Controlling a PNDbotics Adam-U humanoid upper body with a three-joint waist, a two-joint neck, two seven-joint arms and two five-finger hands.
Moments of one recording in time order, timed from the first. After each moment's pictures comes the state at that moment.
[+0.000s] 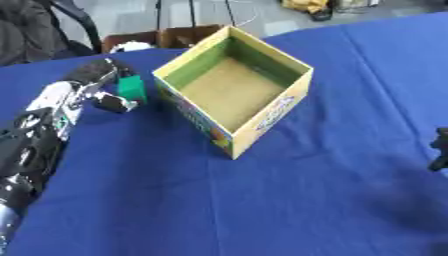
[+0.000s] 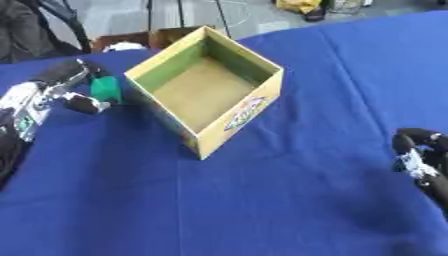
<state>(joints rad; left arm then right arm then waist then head) -0.88 0.55 0.00 -0.76 -1.03 -0.25 -0.16 -0.24 -0.33 0.01 -1.67 0.01 -0.06 0.03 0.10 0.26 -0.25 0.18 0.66</state>
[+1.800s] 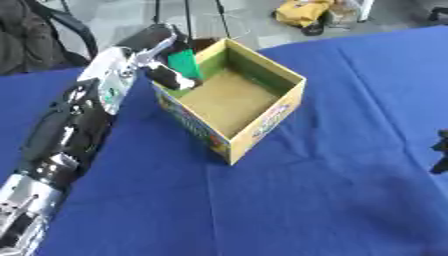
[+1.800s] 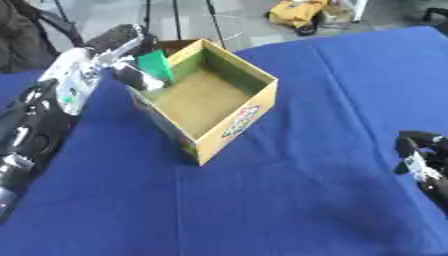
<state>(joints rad) -1.00 0.39 -0.10 -0.91 -0.99 -0.29 -0.23 -0.24 -0.33 0.01 -1.66 0.01 -0.07 0.05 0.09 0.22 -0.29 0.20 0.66</state>
